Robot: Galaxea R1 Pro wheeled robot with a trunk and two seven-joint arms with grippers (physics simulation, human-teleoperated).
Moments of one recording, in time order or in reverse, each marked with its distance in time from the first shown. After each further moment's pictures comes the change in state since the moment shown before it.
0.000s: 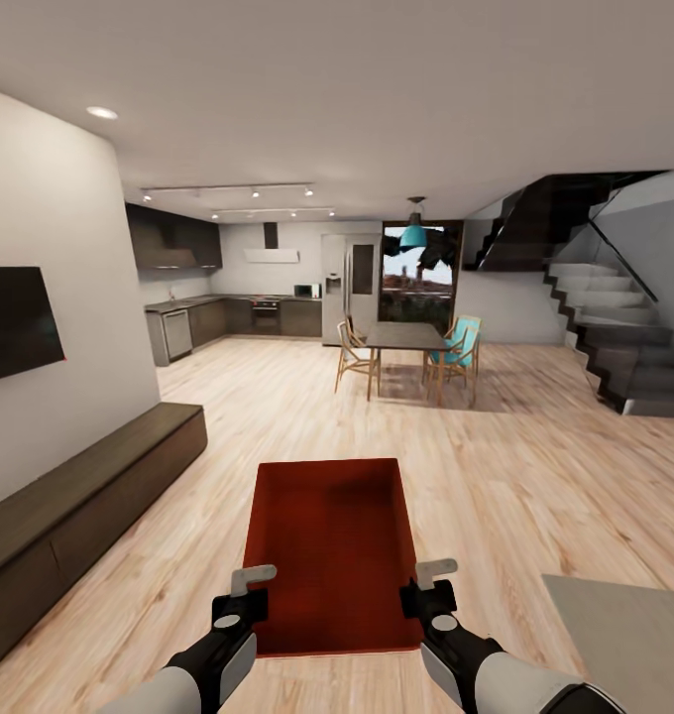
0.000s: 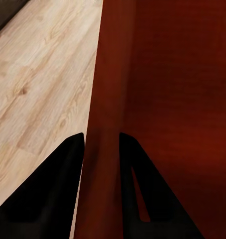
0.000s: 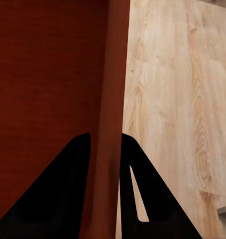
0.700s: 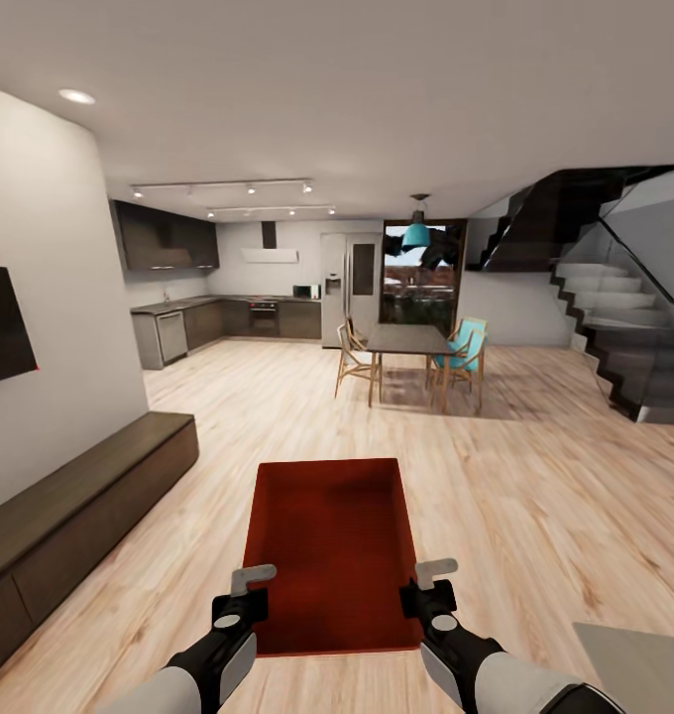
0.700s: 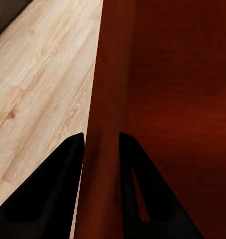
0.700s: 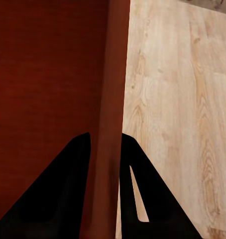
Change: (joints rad) left arm 0.000 0.000 0.000 0.000 0.000 0.000 0.000; right arm 0.000 0.000 0.000 0.000 0.000 0.000 0.000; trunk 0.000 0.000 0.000
